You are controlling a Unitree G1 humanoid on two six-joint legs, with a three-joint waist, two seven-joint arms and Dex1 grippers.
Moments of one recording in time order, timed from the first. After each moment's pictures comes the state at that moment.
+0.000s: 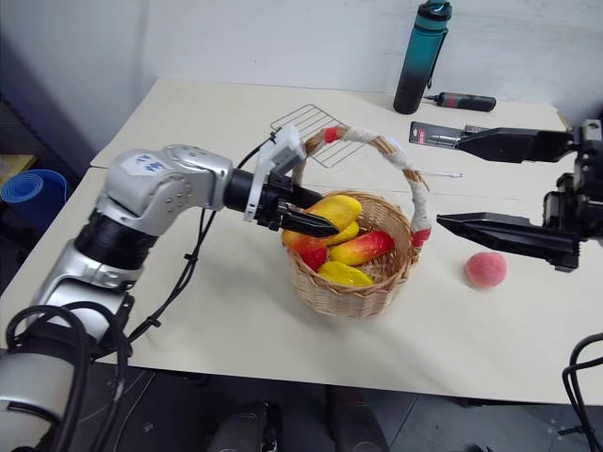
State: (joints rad) left arm -1.17 0.52 -0.43 0.20 -0.62 0.94 -0.94; right arm -0.40 -1.18 -0.70 -0.44 1.07 0.93 1.11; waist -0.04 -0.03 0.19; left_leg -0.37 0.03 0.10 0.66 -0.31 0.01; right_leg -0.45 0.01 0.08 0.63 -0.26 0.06
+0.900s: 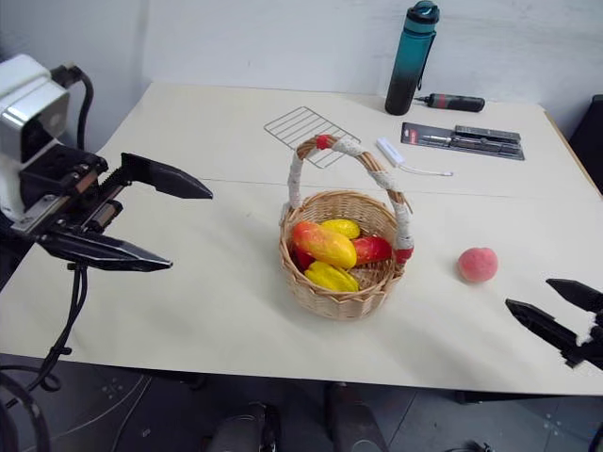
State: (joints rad) left arm -0.89 1.04 0.12 -0.24 -0.92 0.97 -1.39; right arm 0.31 -0.77 -0.88 -0.42 0.69 0.79 0.84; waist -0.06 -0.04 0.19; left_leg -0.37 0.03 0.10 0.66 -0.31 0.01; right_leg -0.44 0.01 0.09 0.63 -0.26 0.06
